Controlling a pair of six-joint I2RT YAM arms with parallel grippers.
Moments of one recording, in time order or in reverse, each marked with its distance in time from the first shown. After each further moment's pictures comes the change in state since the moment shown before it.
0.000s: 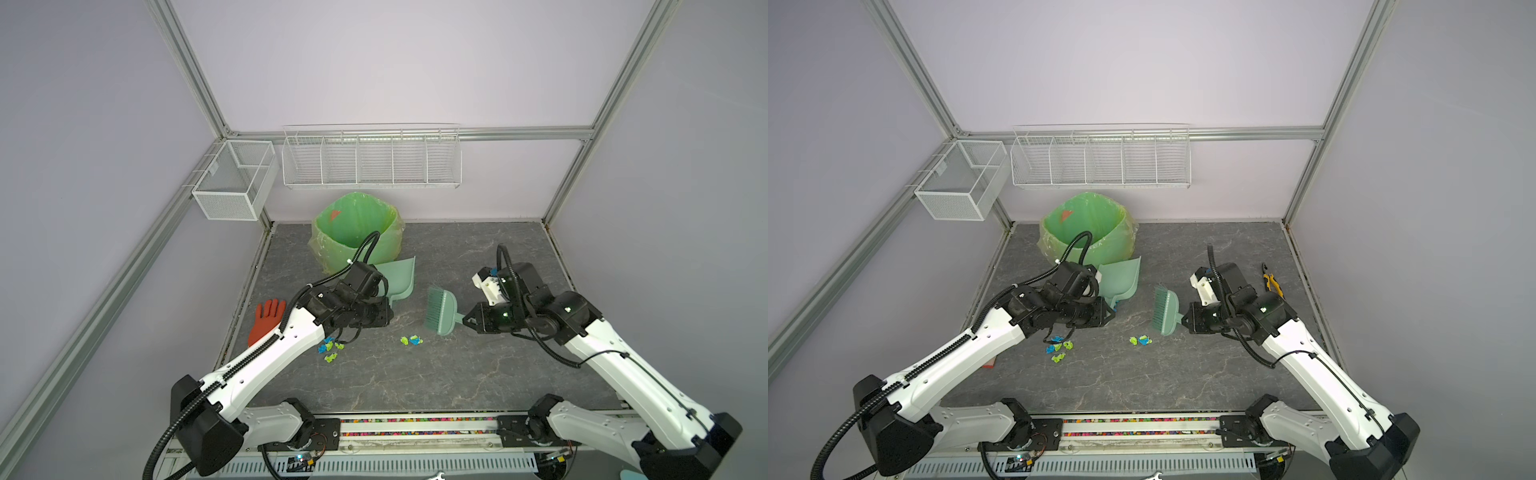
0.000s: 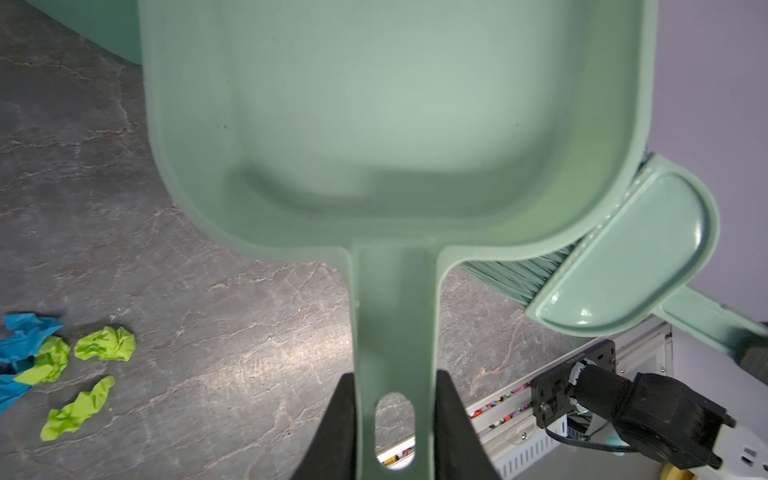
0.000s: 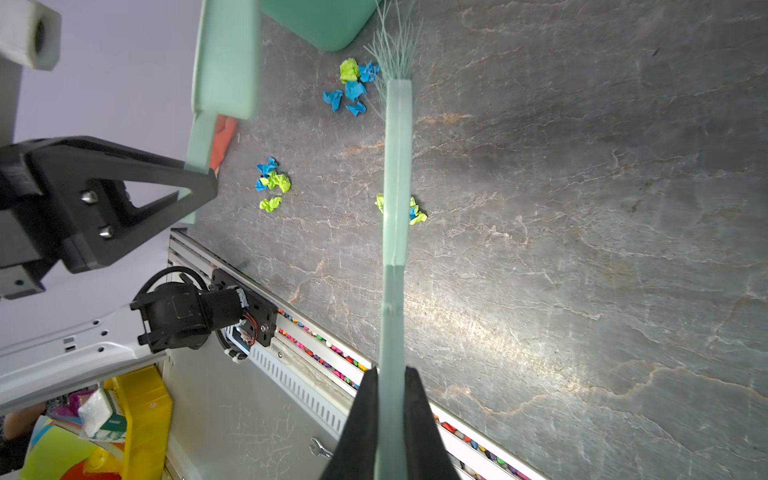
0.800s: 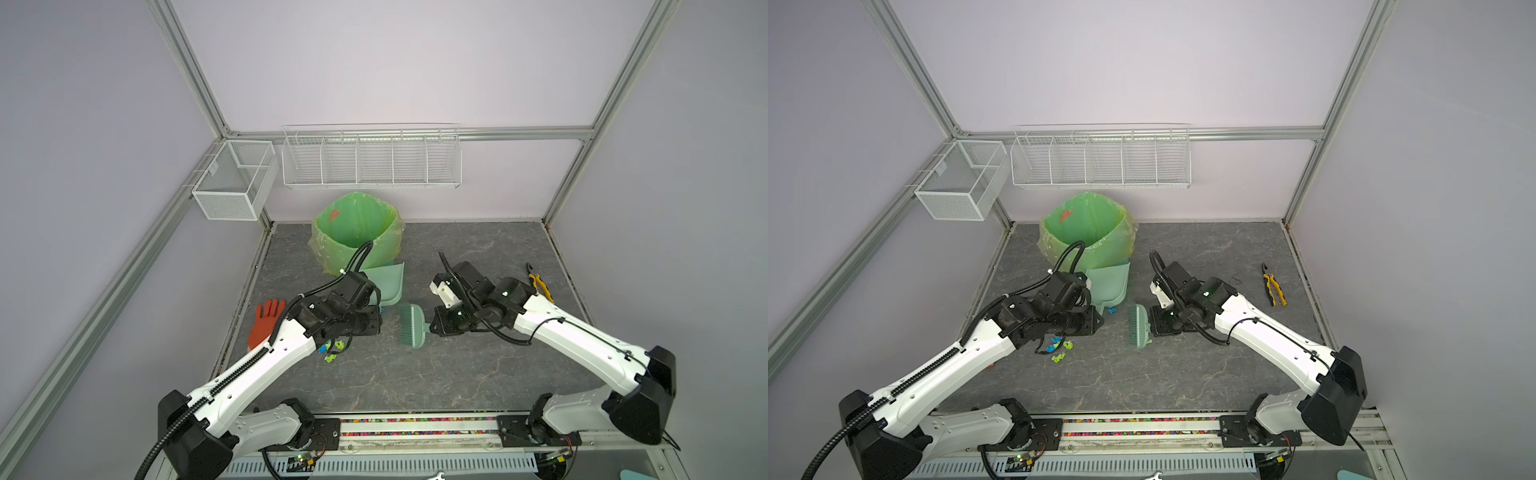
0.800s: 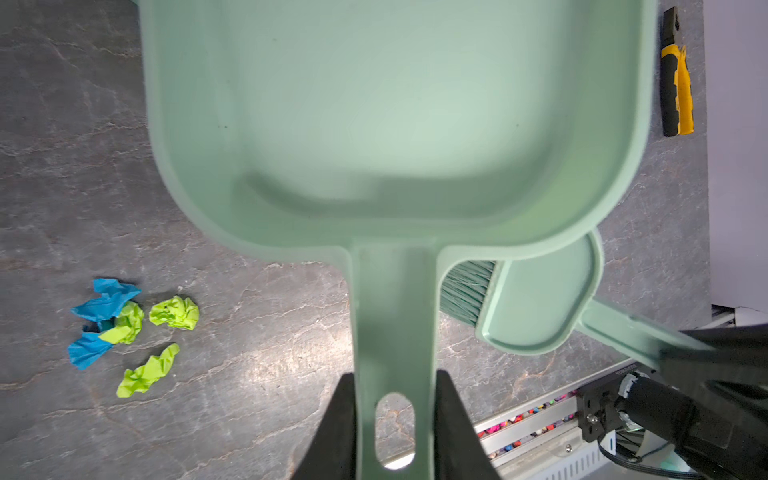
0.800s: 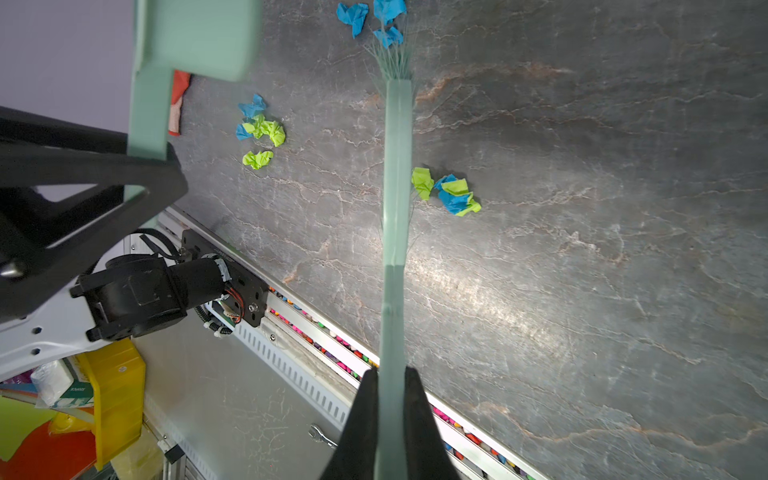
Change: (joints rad) left arm 0.006 -0.088 -0.070 -0.044 -0.086 0.021; right arm 0.210 0.303 0.139 0.043 0.027 0.060
